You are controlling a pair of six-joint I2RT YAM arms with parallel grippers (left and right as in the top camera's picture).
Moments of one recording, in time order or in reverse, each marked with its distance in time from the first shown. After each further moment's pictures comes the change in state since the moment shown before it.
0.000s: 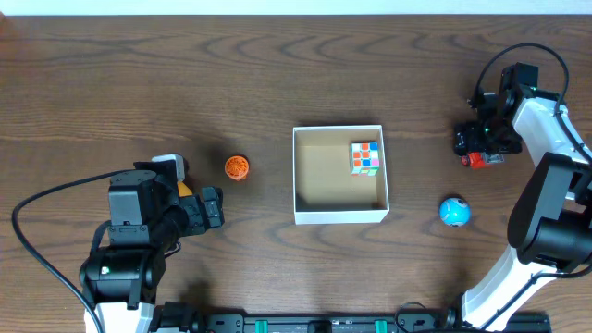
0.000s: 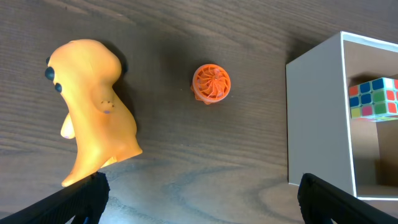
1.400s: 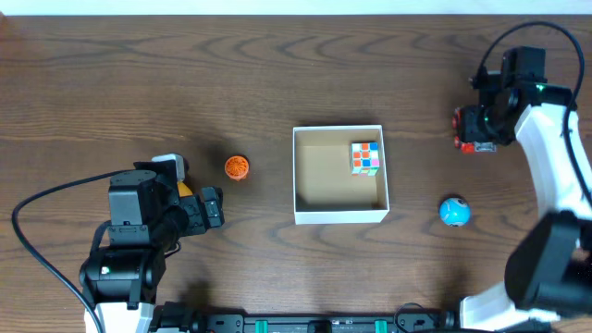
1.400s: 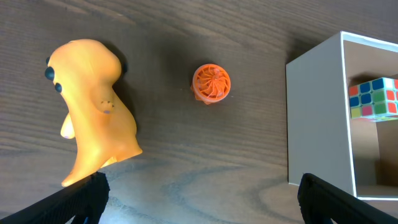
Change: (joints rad) left arm 0.000 0.000 0.000 0.000 0.000 0.000; right arm 0.119 -0.288 -0.003 -0.079 0.001 0.136
